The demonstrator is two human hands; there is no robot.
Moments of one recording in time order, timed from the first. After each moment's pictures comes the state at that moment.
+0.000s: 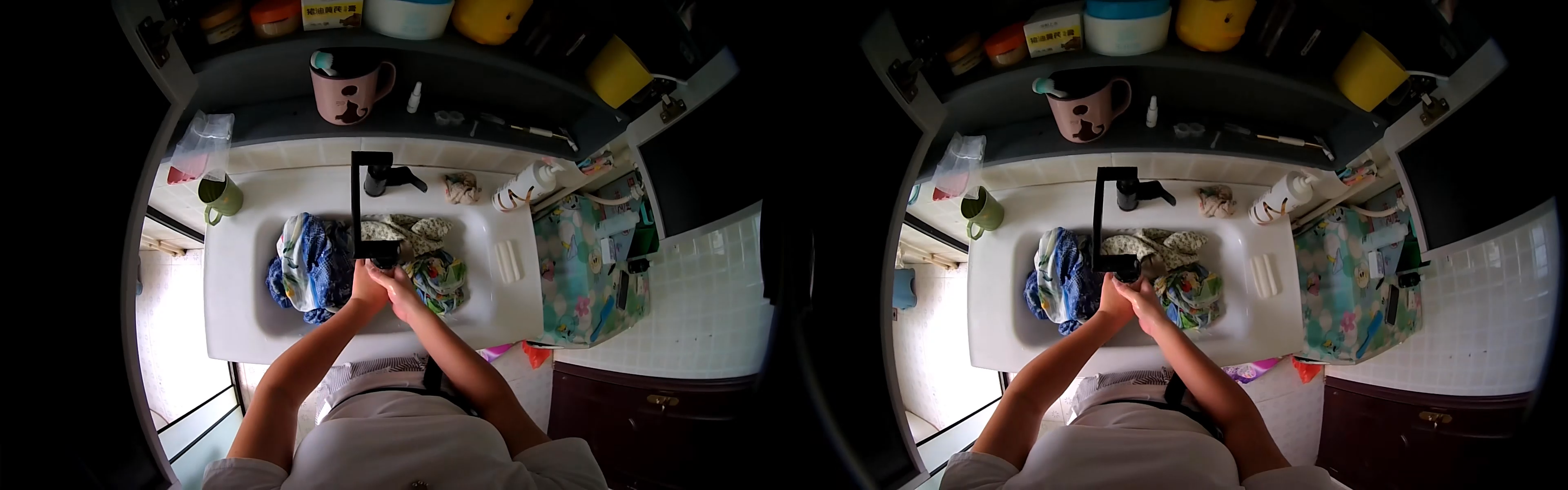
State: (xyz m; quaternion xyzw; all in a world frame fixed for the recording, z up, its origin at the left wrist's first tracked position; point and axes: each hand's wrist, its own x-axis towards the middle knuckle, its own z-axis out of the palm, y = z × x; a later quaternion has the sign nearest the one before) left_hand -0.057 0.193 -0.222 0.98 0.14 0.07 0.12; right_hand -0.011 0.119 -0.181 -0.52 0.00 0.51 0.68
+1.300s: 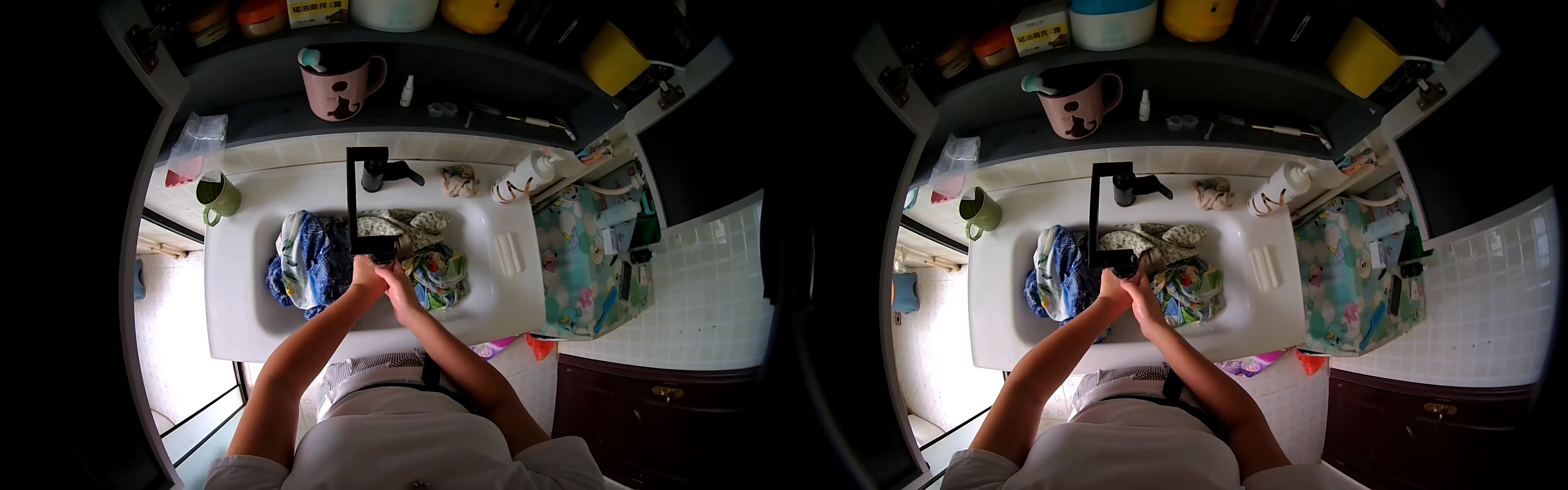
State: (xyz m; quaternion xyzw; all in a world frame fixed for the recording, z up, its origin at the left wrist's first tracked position) left_hand -0.050 0.202 -0.229 0.99 0.08 0.09 0.04; right_hand -0.026 0.113 -0.177 -0.53 -0.01 0.43 0.73
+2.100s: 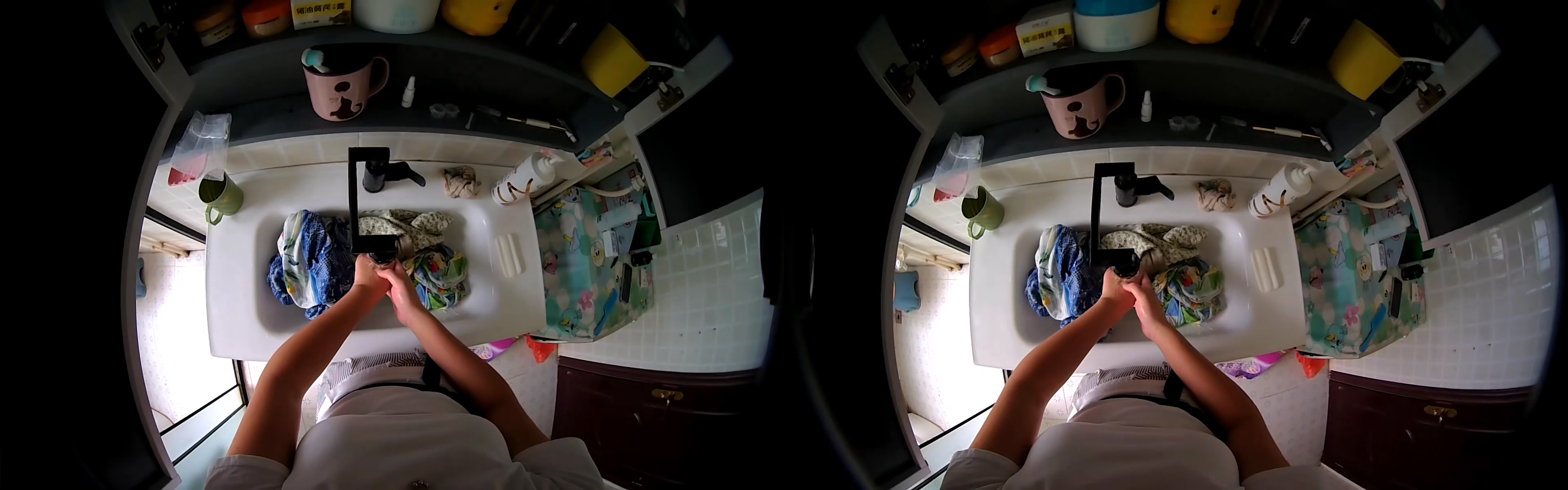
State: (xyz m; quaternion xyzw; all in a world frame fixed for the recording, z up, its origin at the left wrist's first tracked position) left_hand -0.046 0.201 -0.220 0.98 0.11 0.06 0.14; right_hand -0.025 0.108 -0.177 -0.52 0.03 0.45 0.72
